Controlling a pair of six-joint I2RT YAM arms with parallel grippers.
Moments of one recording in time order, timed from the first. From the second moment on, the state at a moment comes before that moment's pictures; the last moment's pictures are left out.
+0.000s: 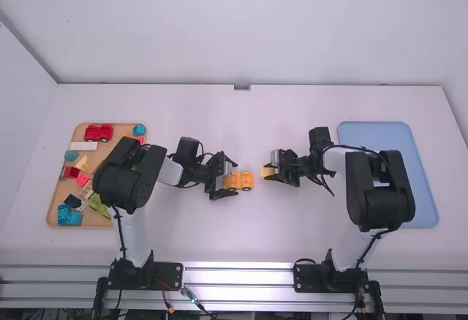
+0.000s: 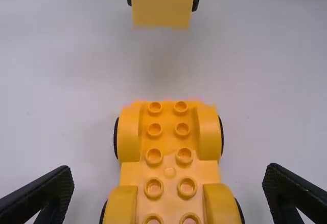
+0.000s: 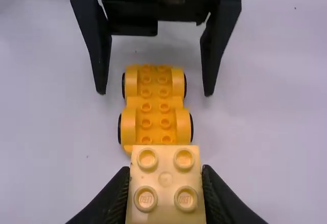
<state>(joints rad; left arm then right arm) -0.23 2.03 0.72 0.38 1.04 0.92 0.10 1.87 0.86 -0.37 -1.06 -1.46</state>
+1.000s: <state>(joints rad) -0.23 2.10 0.72 0.49 1.04 0.87 0.31 1.95 0.86 -0.10 -0.97 -1.15</state>
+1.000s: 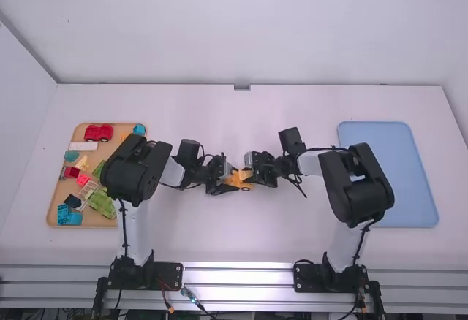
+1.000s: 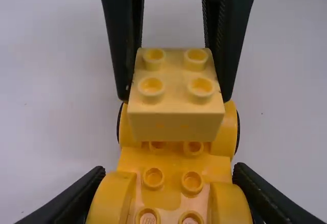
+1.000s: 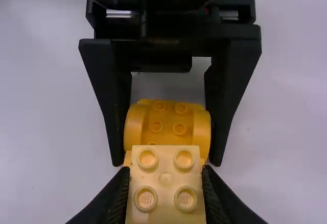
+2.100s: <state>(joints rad) -0.24 2.10 0.72 0.53 1.00 0.80 0.33 1.95 0.86 -0.07 -0.92 -1.11</state>
